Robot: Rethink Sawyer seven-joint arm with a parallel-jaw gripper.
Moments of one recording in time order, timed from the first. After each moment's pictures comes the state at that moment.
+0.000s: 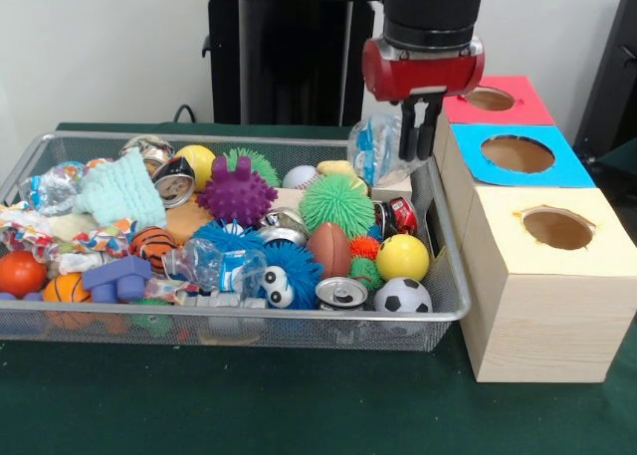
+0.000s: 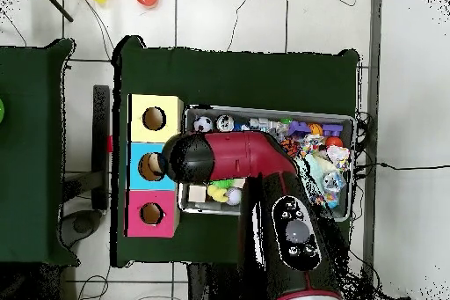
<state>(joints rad) -0.25 -0.76 0.19 1.66 -0.22 0.62 1.57</state>
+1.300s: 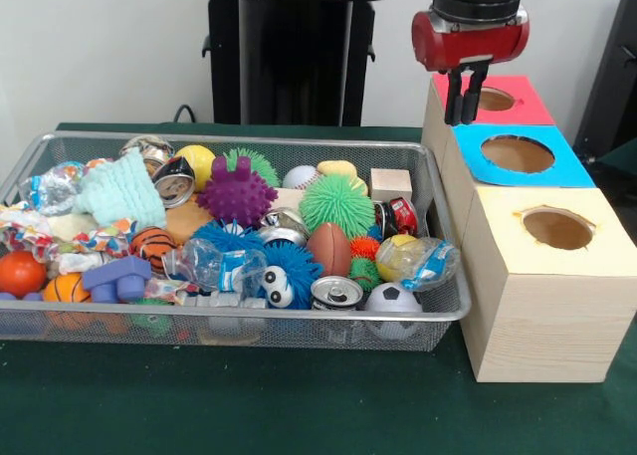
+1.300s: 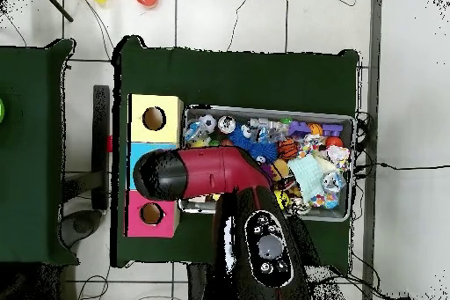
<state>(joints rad) -0.19 -0.80 0.19 1.76 -0.15 0.65 1.57</state>
